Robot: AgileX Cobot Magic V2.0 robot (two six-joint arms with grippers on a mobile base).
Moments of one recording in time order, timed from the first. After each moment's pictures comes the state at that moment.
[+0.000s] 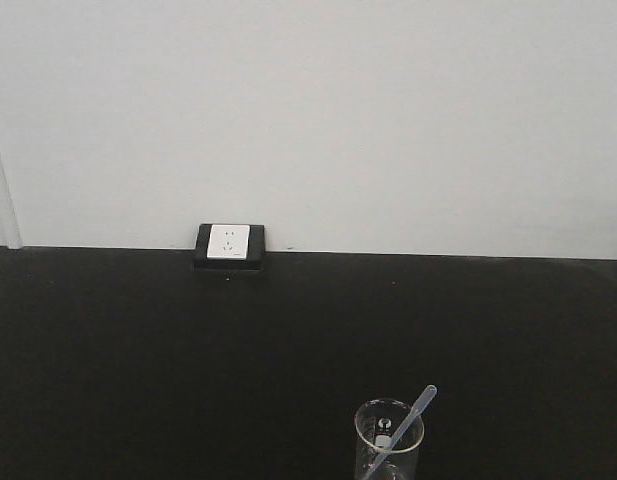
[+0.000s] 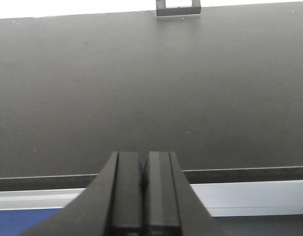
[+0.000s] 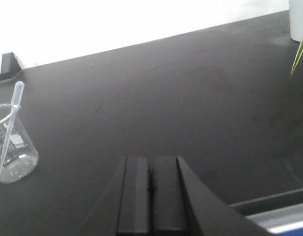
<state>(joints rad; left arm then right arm) -0.07 -0.01 0.03 -0.02 0.01 0.05 -0.13 -0.01 0.03 0.06 0.26 0.12</state>
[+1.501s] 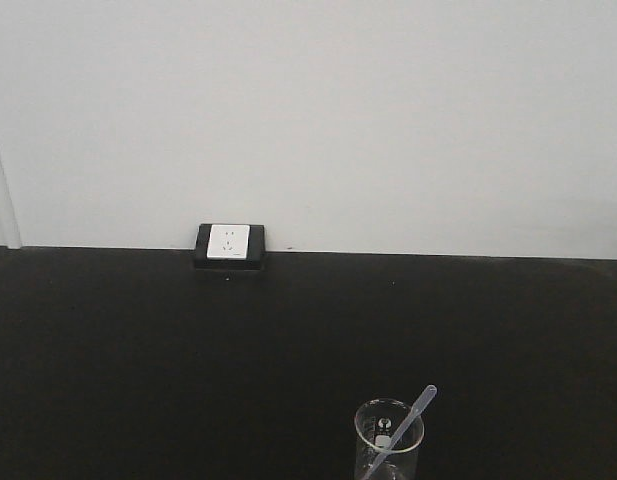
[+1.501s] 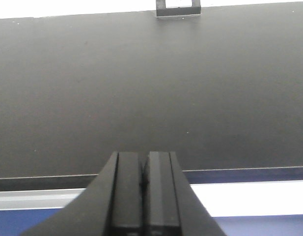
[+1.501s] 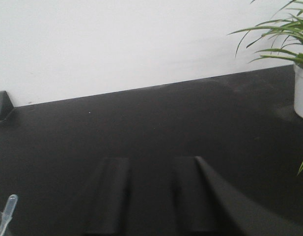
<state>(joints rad) -0.07 -0.01 0.03 -0.02 0.01 0.05 -0.13 0.76 -0.49 0.18 0.00 -0.08</state>
